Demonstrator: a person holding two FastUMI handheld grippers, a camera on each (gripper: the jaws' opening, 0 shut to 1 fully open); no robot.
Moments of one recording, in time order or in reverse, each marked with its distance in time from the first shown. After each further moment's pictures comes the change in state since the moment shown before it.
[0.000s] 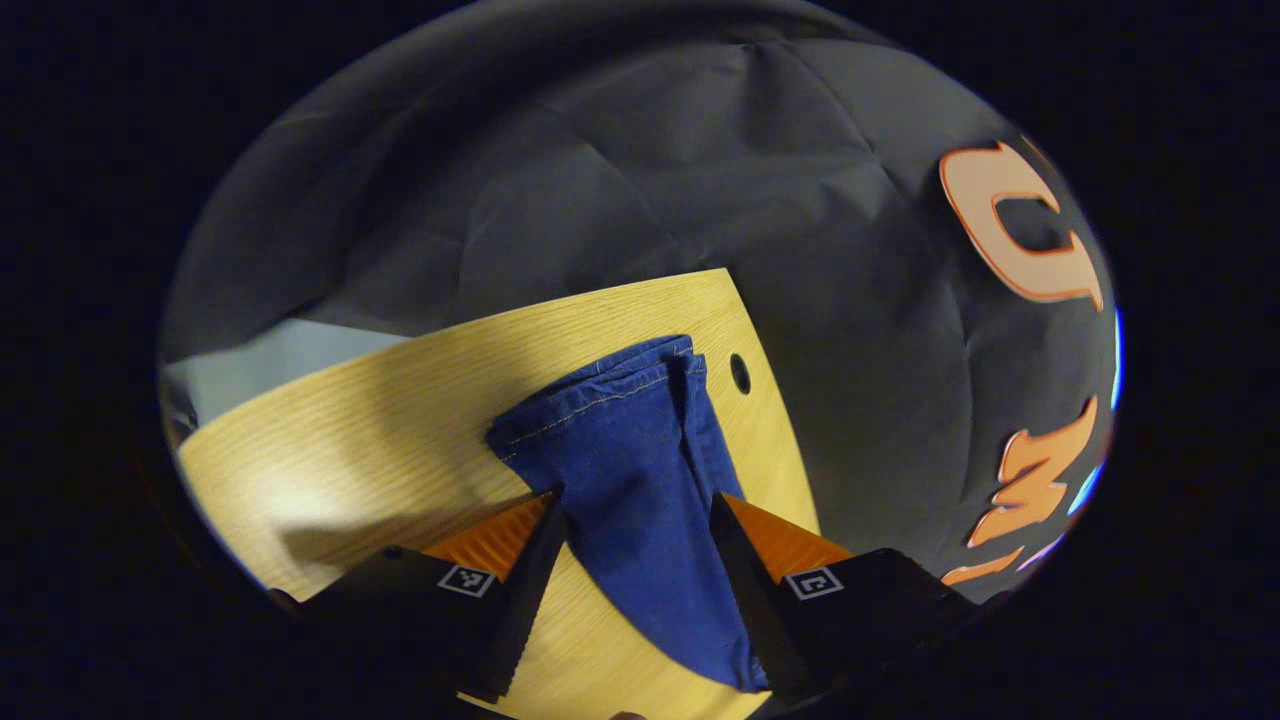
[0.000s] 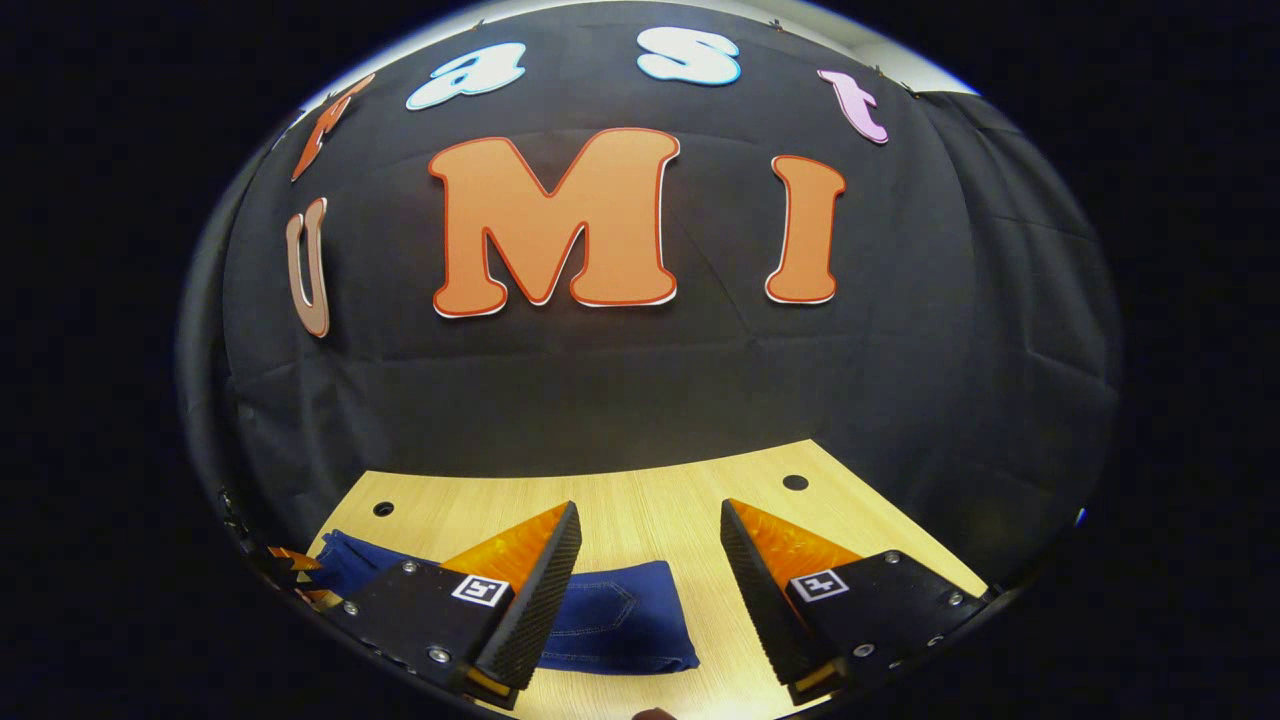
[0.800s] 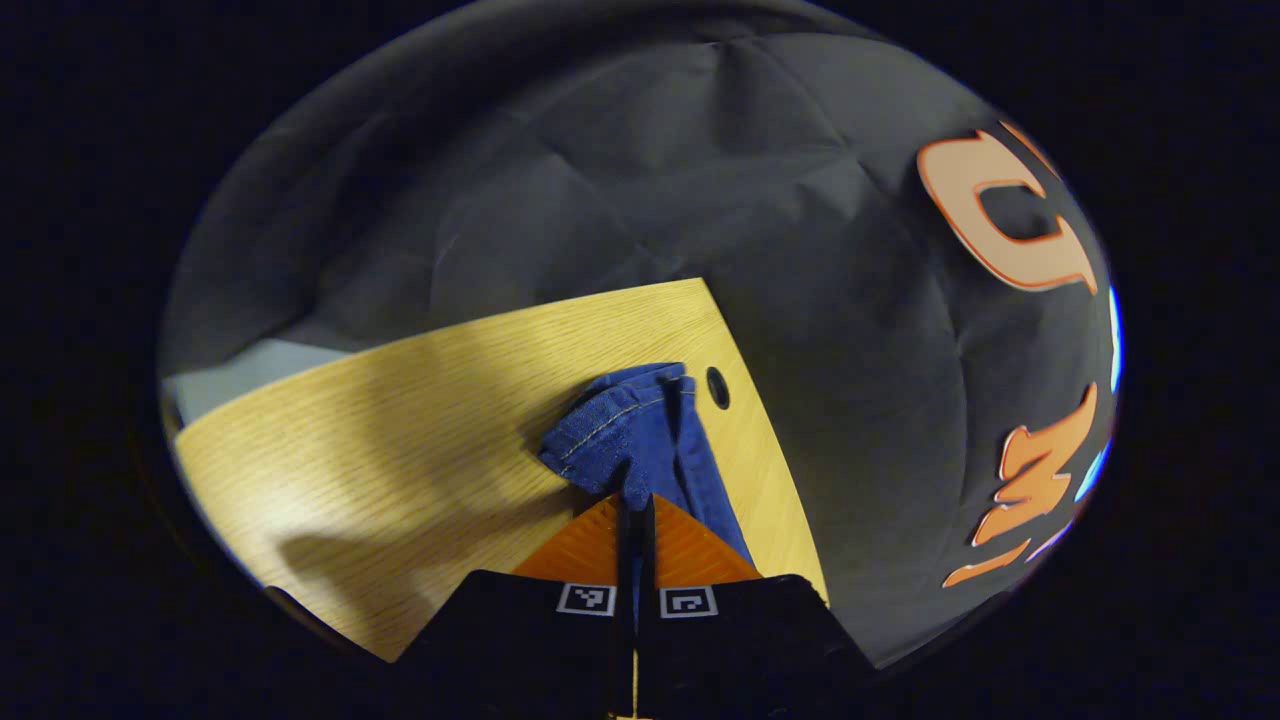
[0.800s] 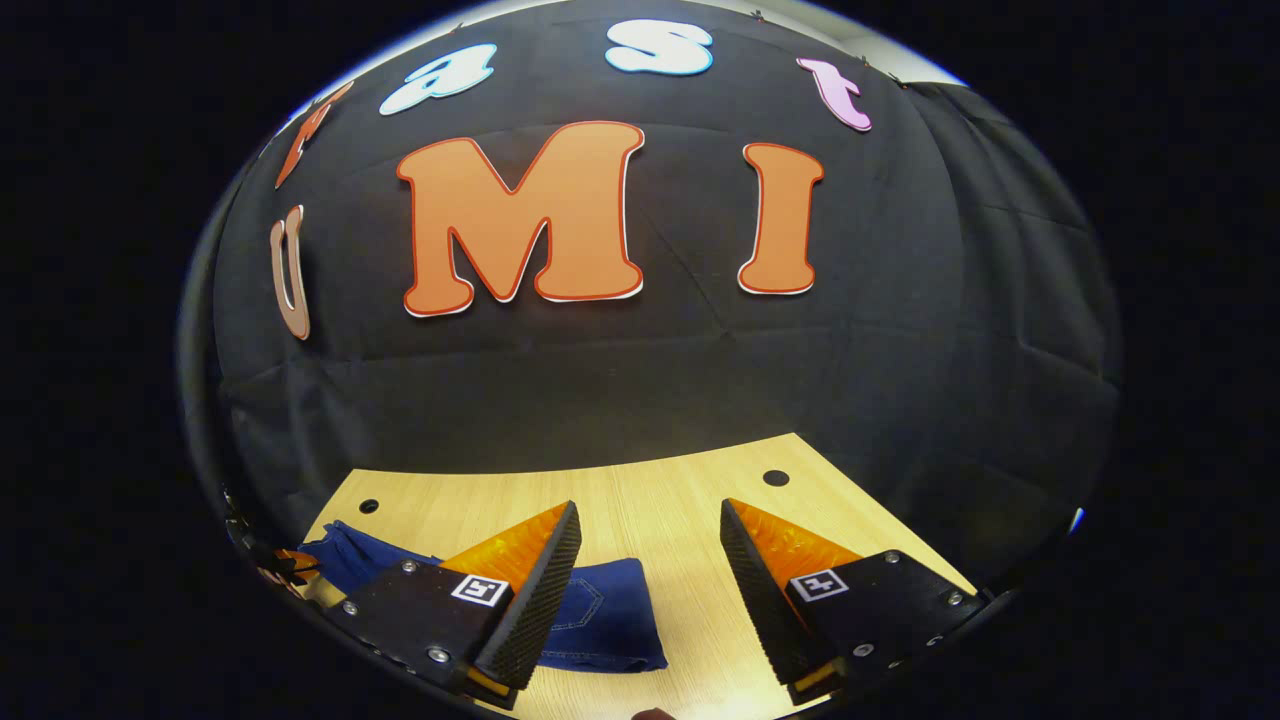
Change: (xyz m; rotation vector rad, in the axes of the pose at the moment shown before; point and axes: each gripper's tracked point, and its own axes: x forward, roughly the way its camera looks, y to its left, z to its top) left arm -0.001 -0.035 0.003 0.127 -0.045 -0.026; right arm 0.019 -0.029 0.001 0.024 0.034 0.011
